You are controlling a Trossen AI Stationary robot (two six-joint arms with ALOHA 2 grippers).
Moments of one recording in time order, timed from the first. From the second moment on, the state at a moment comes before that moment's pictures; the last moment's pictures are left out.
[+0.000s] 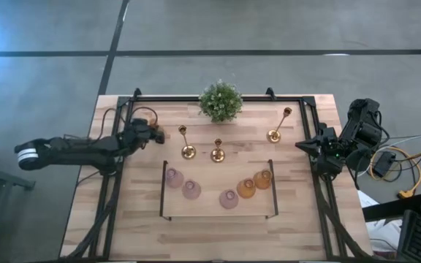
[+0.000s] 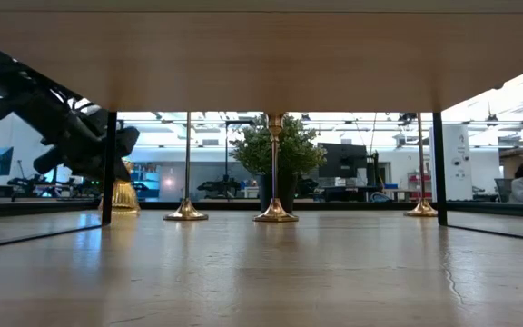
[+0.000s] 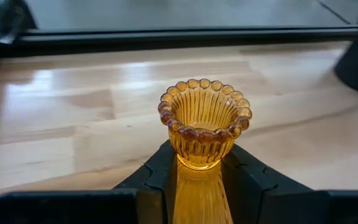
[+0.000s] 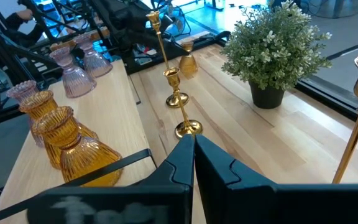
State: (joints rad) left arm 0.41 0.89 0.16 0.09 -0.61 -0.66; right arm 1.01 0.30 0.68 -1.12 1.12 0.99
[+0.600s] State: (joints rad) left arm 0.35 0.67 0.17 0.06 -0.37 -0.57; right arm 1.01 0.30 0.68 -1.12 1.12 0.99
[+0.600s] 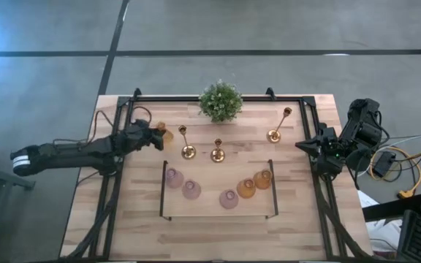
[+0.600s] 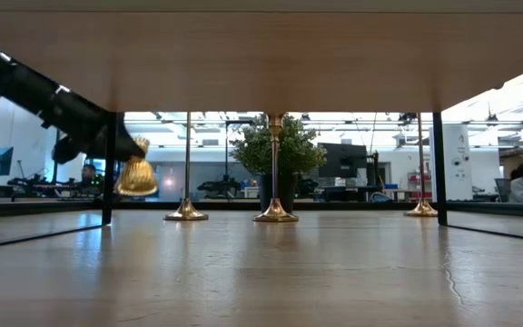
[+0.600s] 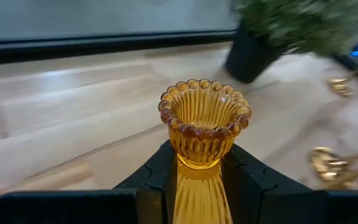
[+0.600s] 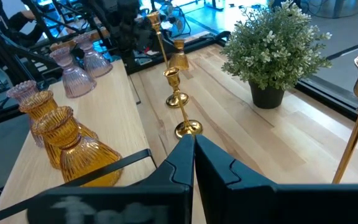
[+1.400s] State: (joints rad) left arm 0.35 0.48 0.69 -0.31 0.02 -0.28; right arm 1.01 0.30 0.68 -1.12 1.12 0.99
